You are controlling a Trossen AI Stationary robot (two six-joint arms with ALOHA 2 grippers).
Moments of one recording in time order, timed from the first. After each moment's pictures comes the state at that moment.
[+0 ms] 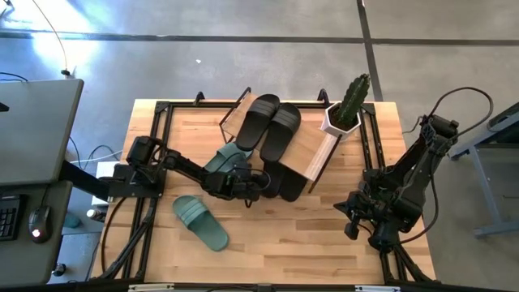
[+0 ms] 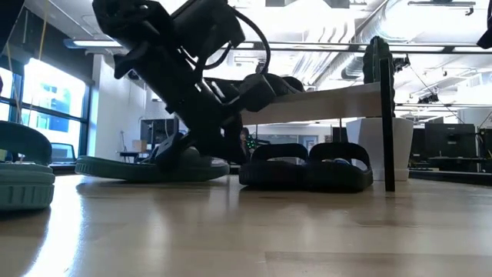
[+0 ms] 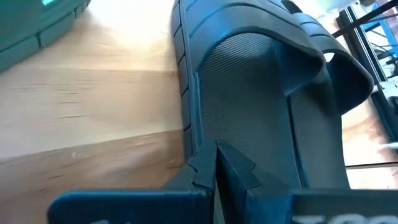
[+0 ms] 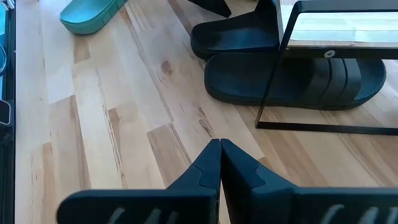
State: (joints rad) left arm -0.08 1.94 0.98 0.07 -0.66 -1.42; right arm 1.03 1.20 0.88 -1.00 0.81 1.39
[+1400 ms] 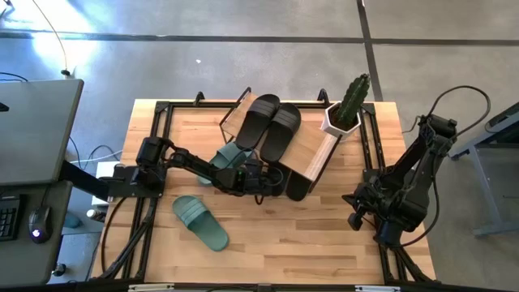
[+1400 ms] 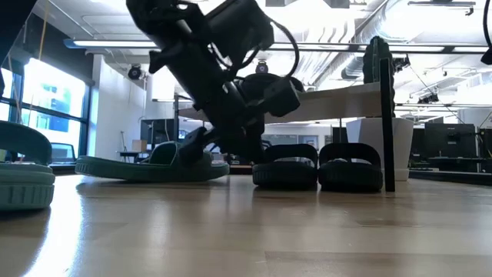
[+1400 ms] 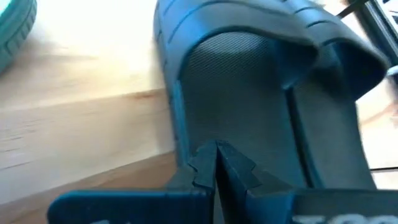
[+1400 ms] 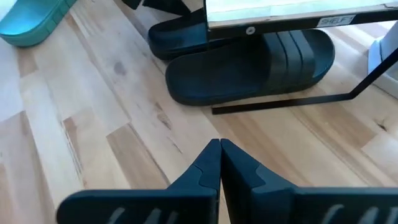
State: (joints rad) left arm -0.03 2.02 1.16 -0.07 -0.62 -1.28; right arm 1.09 1.20 0.88 -1.27 0.81 1.75
